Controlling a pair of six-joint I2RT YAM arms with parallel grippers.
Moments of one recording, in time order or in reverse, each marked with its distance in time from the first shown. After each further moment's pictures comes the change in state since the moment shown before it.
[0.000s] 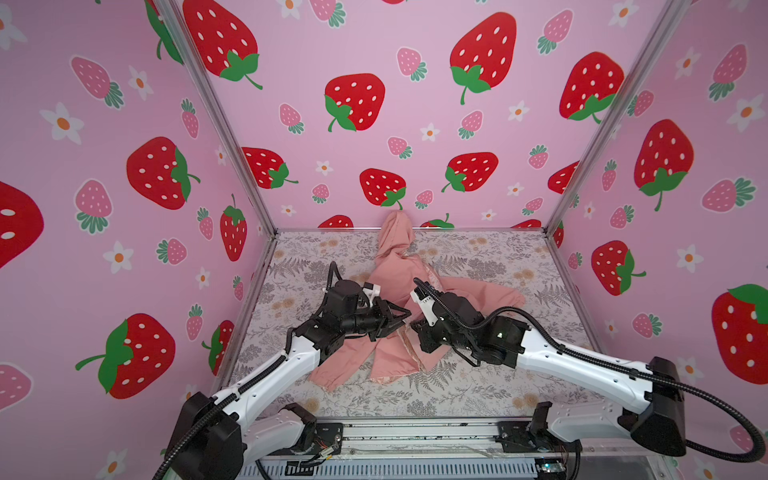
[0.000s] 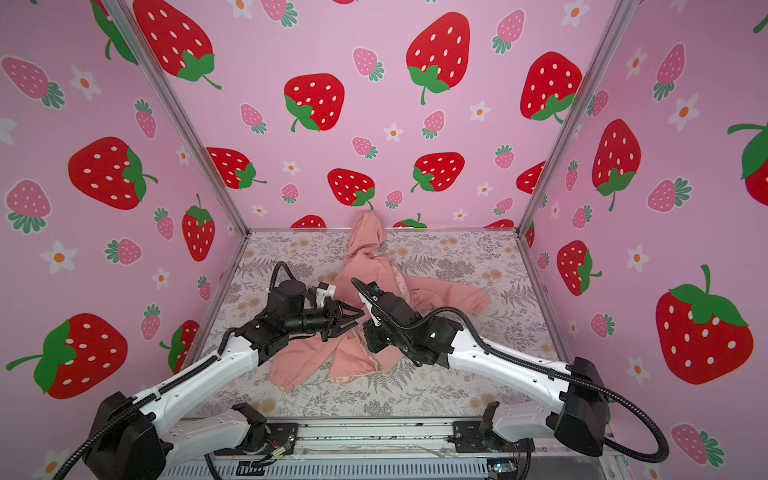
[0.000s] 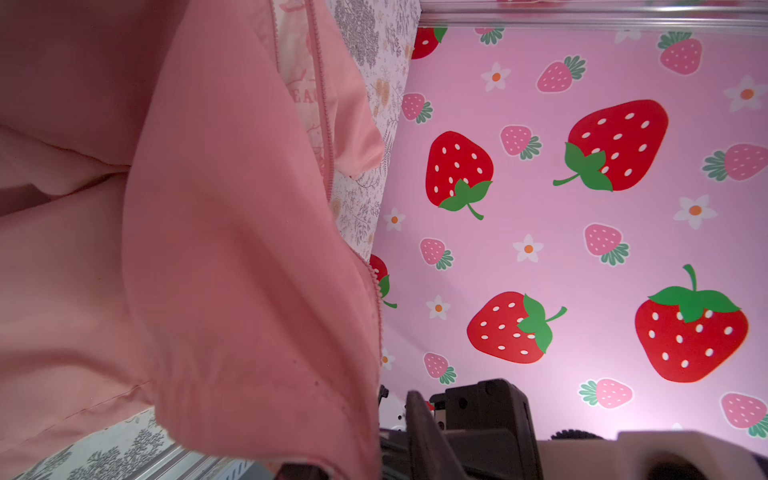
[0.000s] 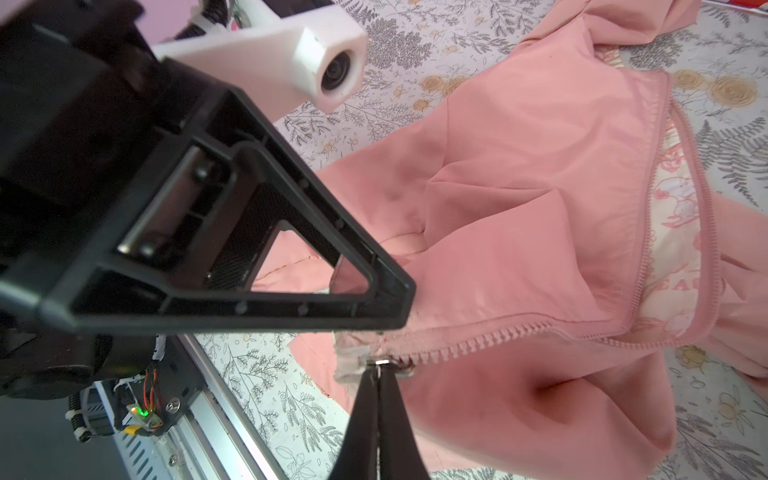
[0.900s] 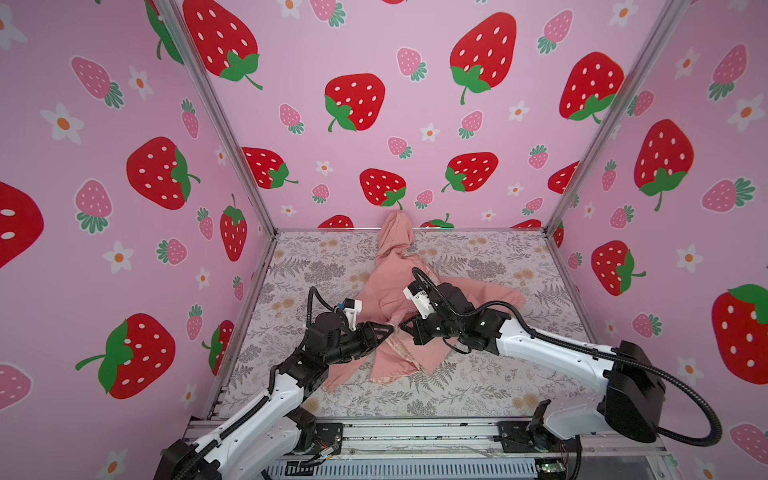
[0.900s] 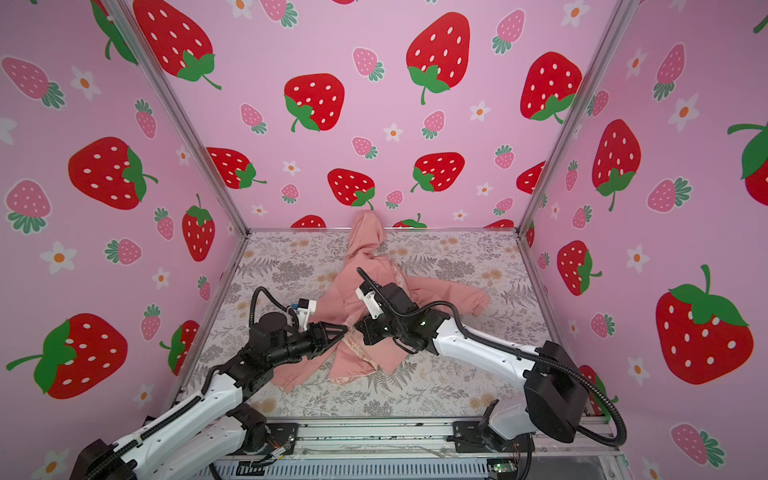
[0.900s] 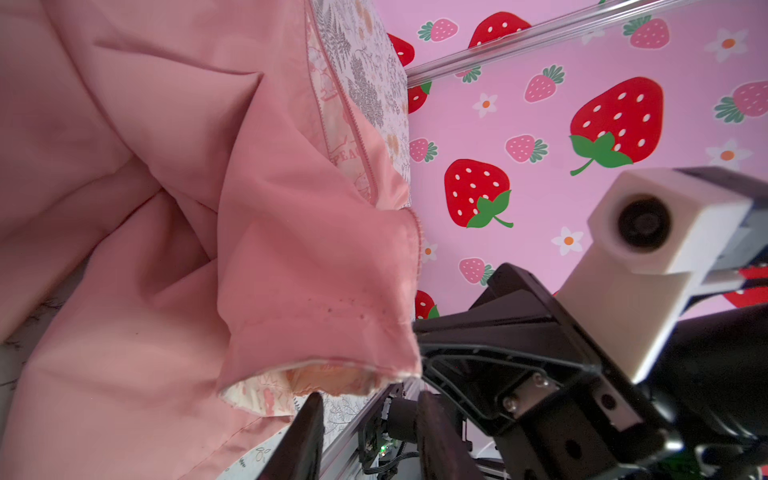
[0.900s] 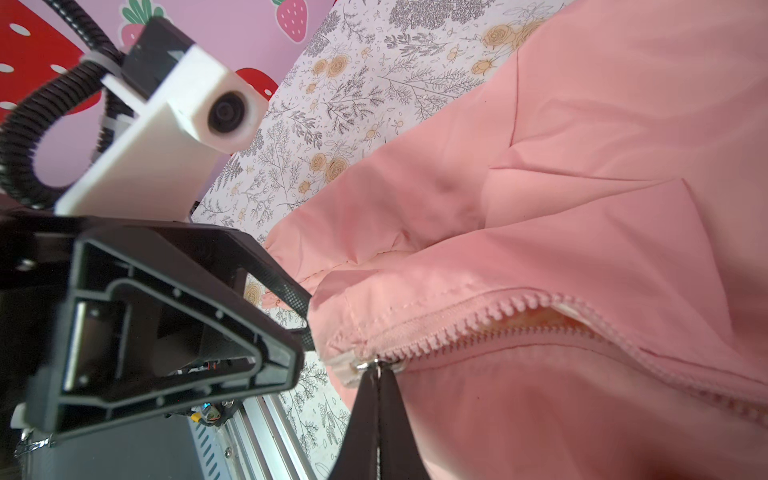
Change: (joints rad) left arm 0.028 -0.265 -0.317 0.129 -0.147 0.240; right arm -0.136 0.139 -0.054 0.211 -0.338 0.040
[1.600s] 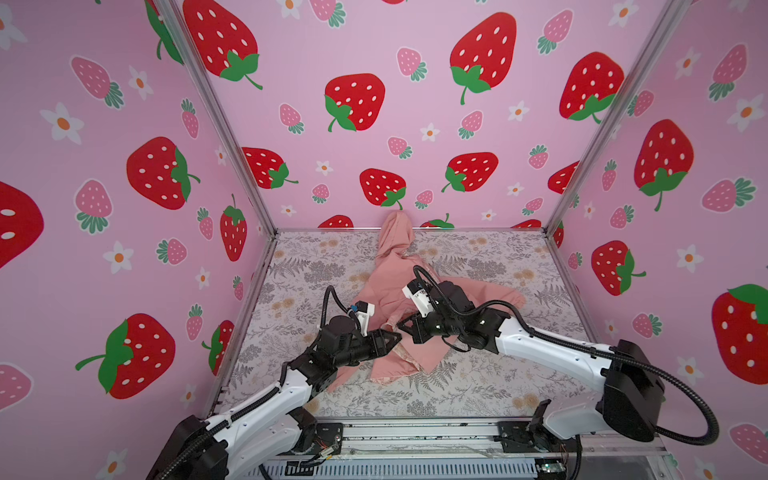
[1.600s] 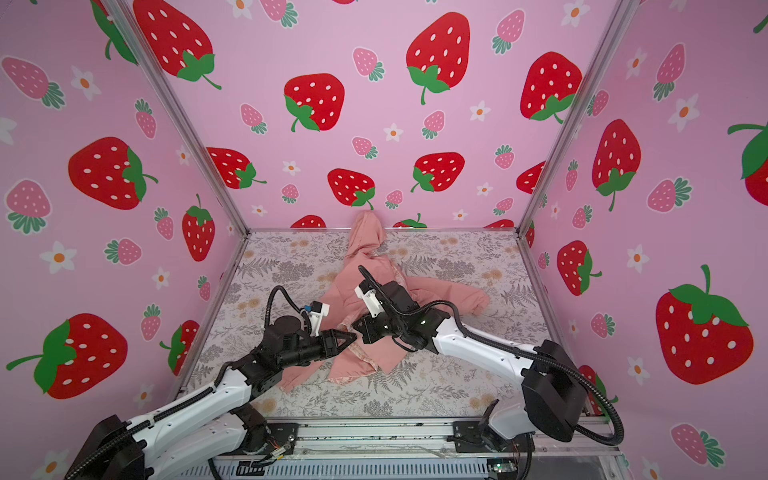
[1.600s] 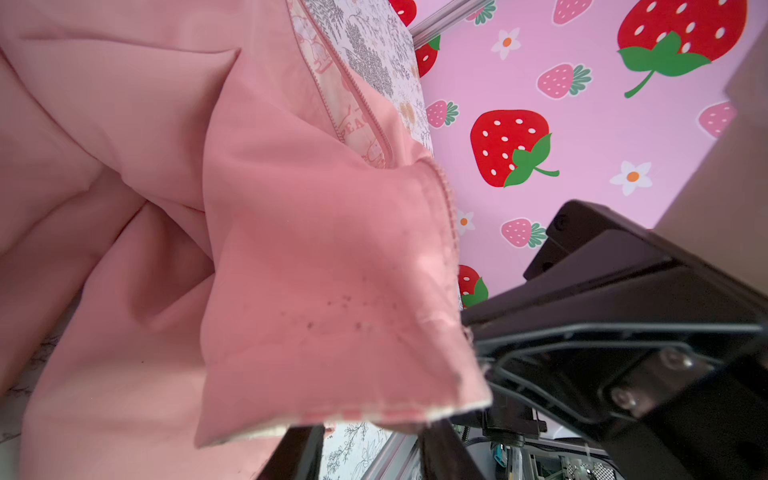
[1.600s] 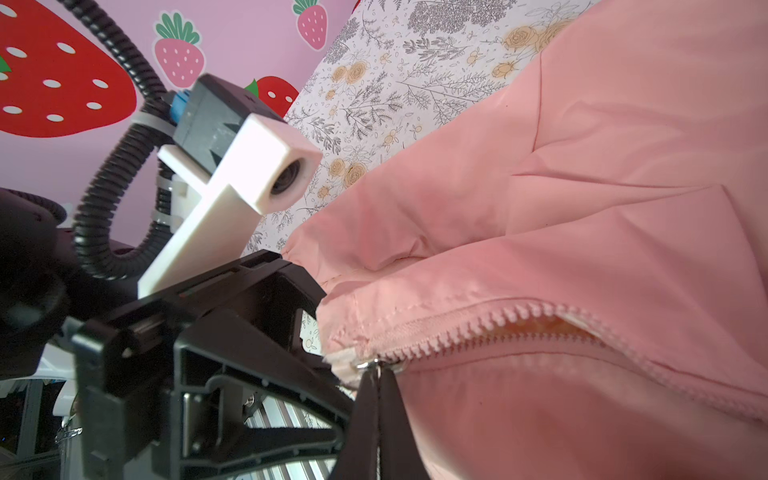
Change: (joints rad) left arm -0.114 0.104 -0.004 0.069 -0.087 0.180; right arm -0.011 0.002 -0.008 0.035 -0.050 0.016
